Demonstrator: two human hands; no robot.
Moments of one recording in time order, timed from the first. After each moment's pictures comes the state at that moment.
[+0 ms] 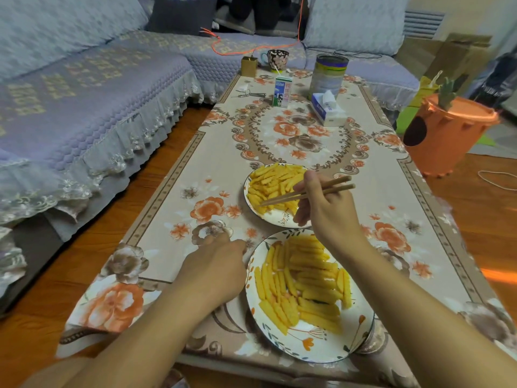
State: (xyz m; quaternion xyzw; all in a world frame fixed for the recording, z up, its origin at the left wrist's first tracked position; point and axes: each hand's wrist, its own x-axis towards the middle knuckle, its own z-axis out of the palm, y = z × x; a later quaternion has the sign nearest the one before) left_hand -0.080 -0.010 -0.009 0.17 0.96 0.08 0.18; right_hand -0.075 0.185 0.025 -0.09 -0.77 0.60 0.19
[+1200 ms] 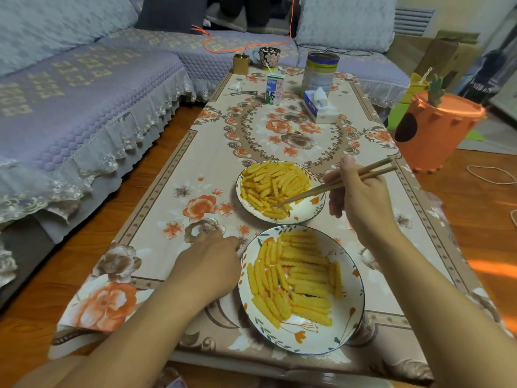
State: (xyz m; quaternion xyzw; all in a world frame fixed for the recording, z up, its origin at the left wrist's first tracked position) left_hand -0.081 -0.010 -0.011 0.17 0.96 0.08 0.18; right_hand -0.064 0.236 0.041 -0.14 -0.75 0.60 0.24
